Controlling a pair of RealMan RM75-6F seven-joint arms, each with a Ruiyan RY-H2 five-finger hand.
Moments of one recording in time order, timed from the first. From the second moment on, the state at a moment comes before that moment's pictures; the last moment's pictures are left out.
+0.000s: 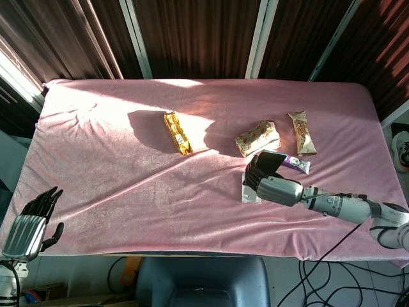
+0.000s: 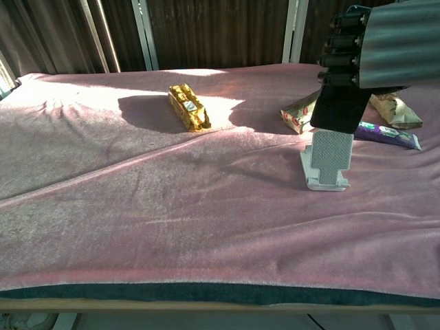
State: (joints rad) left arm -0.13 -1.14 -0.01 -1.62 1.57 1.47 0.10; right arm 0.86 -1.19 -0.06 -1.06 -2.18 1.30 -0.76
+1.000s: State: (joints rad) left arm -0.13 -1.14 0.02 -1.61 1.62 1.47 0.11; right arm 0.89 -1.27 -0.11 -1.06 -2.23 1.15 -0.80
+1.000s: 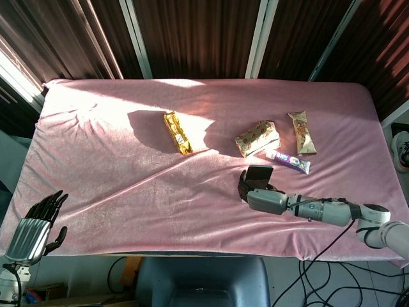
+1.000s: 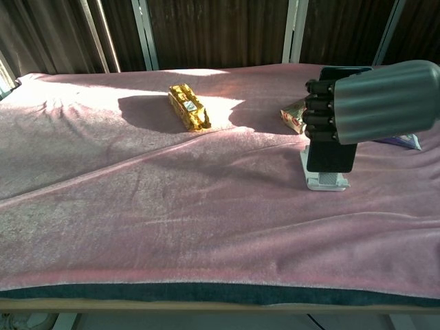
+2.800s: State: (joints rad) left arm -0.13 -1.13 0.03 -1.61 1.64 1.48 0.10; right arm 0.87 -1.31 -0.12 -1.07 -2.17 1.07 -0.86
